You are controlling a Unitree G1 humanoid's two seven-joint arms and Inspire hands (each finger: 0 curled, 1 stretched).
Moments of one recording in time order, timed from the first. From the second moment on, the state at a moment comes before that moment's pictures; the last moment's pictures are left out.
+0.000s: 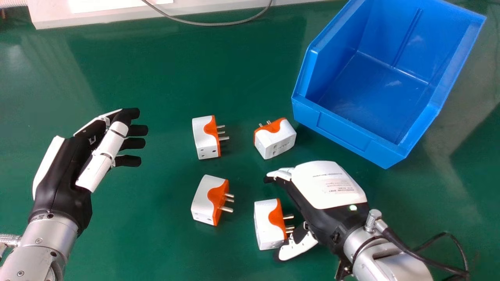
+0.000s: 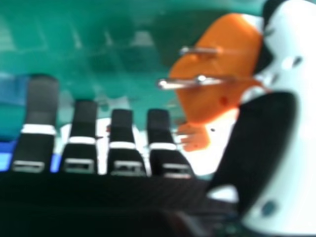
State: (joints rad) left arm 0.21 0.29 0.26 -0.37 -0.10 0.32 -0.20; right arm 0.01 -0.32 0.54 -0.13 -1.03 0.21 0.21
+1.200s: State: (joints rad) left arm 0.18 0.30 0.26 -0.38 -0.10 0.35 -0.21; right arm -0.04 -0.31 0.57 -0.13 -1.03 0.22 0.31
